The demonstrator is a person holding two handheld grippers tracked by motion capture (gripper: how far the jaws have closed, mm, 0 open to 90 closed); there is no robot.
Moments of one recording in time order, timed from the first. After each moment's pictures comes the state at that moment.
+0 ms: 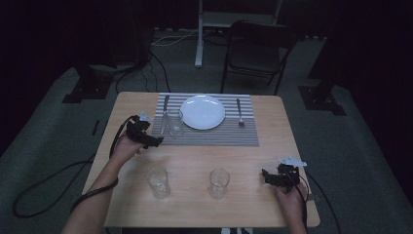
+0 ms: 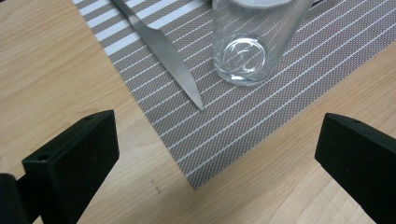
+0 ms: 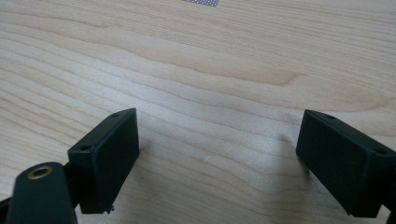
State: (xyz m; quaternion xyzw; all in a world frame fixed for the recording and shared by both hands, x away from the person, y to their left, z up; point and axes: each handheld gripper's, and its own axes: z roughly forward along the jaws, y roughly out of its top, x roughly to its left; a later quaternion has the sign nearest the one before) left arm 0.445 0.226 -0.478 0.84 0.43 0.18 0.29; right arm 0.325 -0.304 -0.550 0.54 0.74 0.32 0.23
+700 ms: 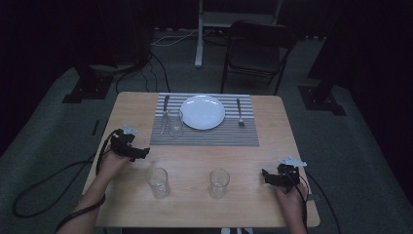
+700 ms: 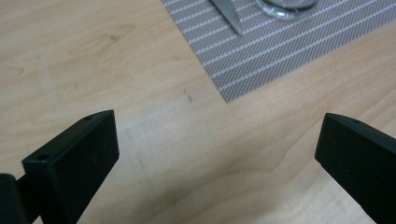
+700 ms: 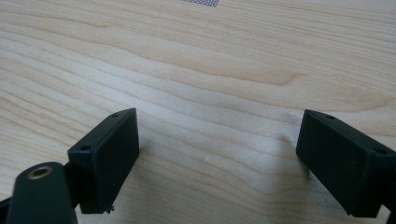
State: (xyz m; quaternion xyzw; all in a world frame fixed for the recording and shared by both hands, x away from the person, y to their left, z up) left arm 0.402 0.268 -0.500 0.81 0.48 0.19 0.28; right arm 0.325 -0.304 -0.550 0.54 0.74 0.32 0.23
